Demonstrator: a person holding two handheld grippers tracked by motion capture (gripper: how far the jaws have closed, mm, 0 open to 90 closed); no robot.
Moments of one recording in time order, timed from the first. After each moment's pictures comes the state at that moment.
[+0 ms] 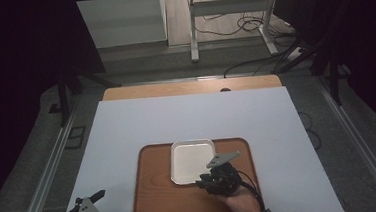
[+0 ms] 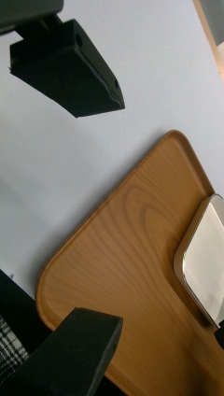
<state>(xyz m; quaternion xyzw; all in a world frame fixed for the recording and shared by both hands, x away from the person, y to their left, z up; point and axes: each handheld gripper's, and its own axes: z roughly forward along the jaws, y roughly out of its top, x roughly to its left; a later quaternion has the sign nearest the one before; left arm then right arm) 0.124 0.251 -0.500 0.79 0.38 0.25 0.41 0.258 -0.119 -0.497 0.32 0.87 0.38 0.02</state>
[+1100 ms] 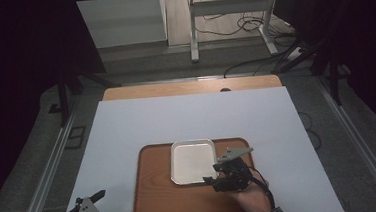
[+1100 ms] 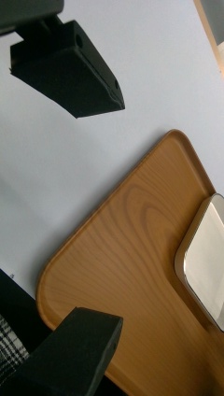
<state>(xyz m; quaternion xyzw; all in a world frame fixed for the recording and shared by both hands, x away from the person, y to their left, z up) 0.124 0.250 -0.500 0.79 0.38 0.25 0.41 0.265 -0.144 -0.484 0.33 0.86 0.38 0.05</state>
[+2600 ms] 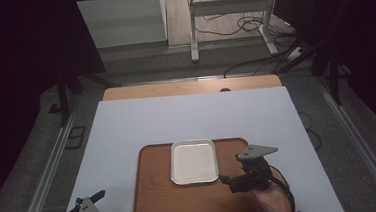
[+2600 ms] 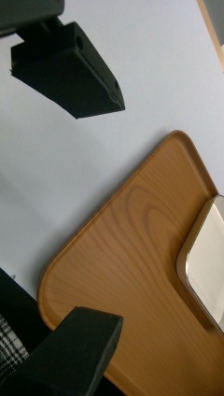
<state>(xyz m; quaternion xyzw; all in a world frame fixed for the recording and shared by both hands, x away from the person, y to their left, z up) 0.124 0.250 -0.501 0.79 0.38 0.25 0.41 0.262 -0.189 -0.468 0.34 0.84 0.41 0.11</state>
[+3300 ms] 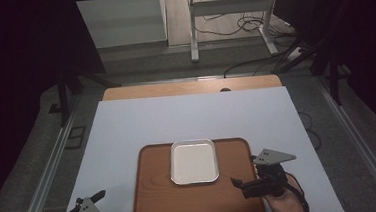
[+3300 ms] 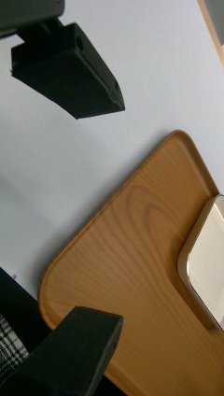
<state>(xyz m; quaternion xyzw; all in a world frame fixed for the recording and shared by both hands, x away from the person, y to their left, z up) 0.124 0.250 -0.501 0.79 0.38 0.25 0.40 0.245 -0.219 -0.463 0.35 0.83 0.42 0.14</state>
